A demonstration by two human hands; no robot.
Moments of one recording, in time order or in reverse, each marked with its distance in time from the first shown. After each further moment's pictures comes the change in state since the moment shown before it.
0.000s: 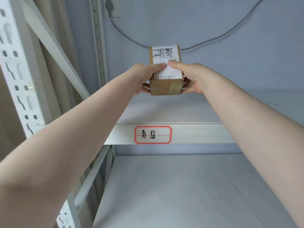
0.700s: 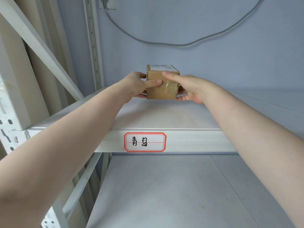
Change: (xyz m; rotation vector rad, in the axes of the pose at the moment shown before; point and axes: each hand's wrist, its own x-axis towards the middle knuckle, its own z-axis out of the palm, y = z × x) left_hand 0.043 -0.041 0.000 0.155 -0.053 0.051; right_hand 0.041 0.039 -0.008 -0.172 -0.137 0.021
